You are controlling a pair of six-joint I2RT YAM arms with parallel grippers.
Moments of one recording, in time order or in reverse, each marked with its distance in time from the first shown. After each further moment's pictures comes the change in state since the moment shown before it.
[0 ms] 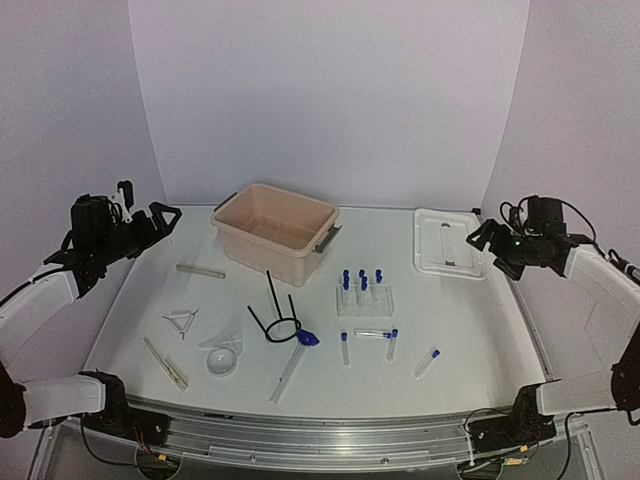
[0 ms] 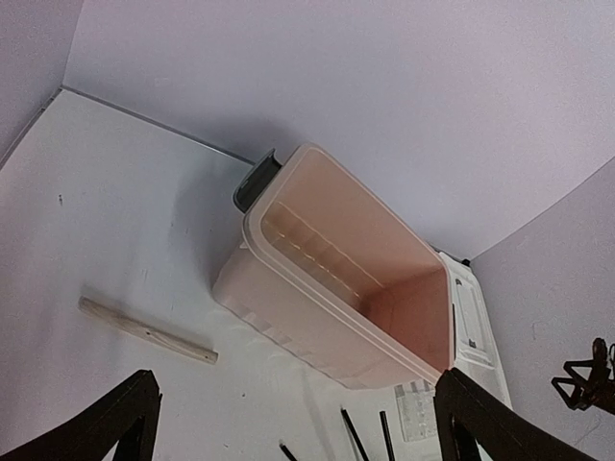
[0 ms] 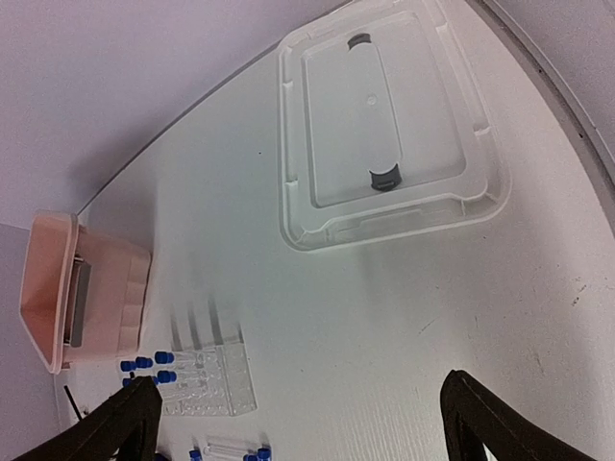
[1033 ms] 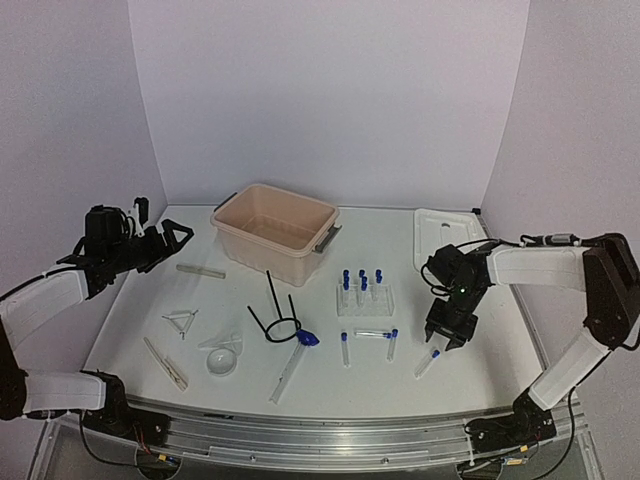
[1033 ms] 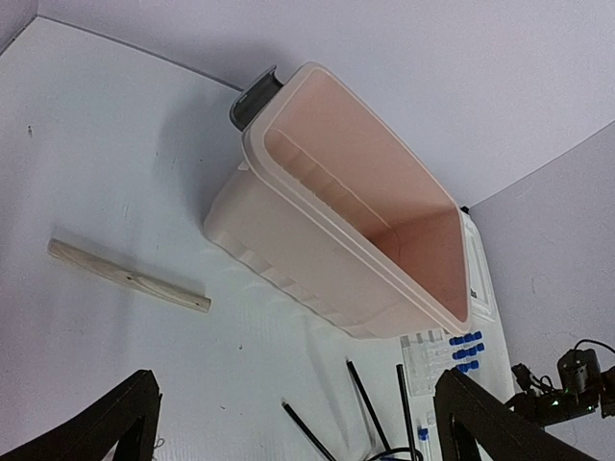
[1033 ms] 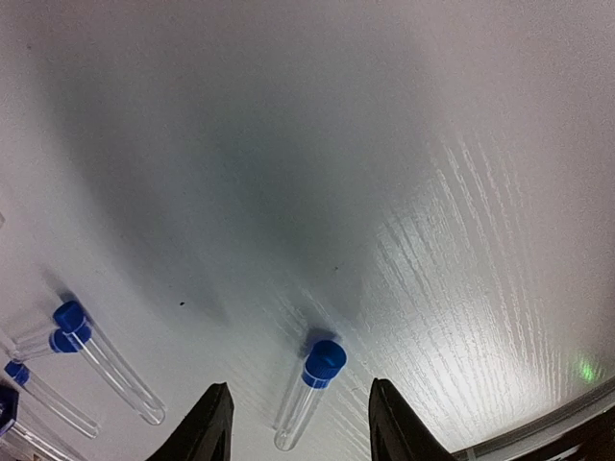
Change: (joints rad) left arm 0.000 0.085 -0.053 0.016 0.112 0.019; right arm 0.509 0.392 0.024 -0.427 0.161 0.490
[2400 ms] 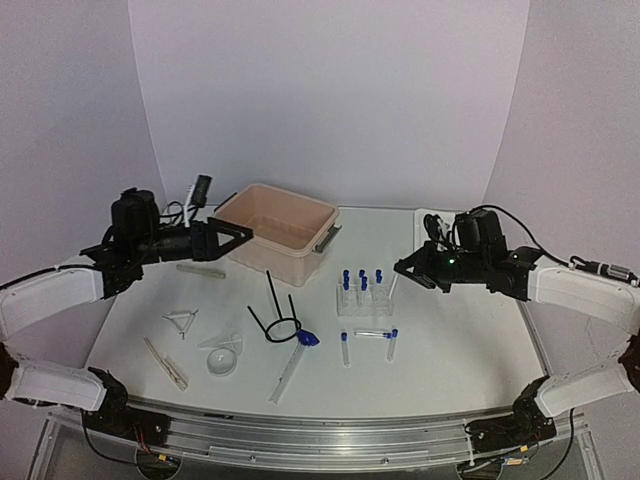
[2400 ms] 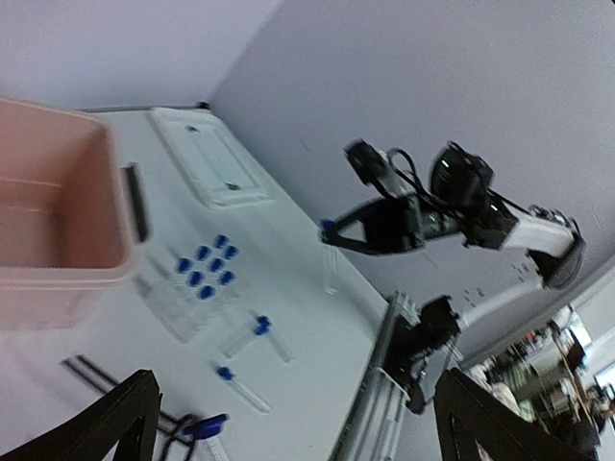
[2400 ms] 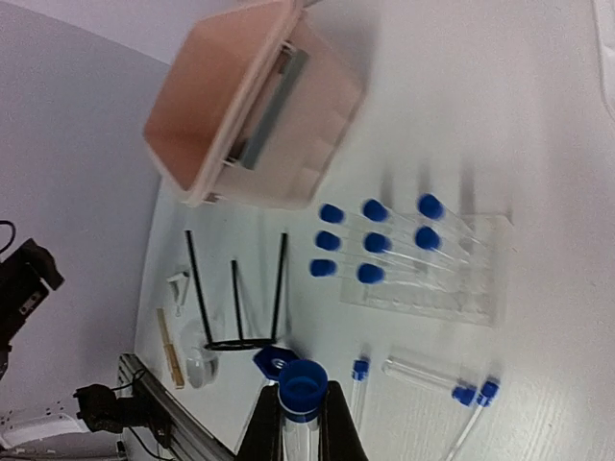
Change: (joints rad) left arm -0.341 0.033 0.071 0.223 0.307 -0.017; right arm 0.064 -0.319 -0.087 0.663 -0.165 -0.241
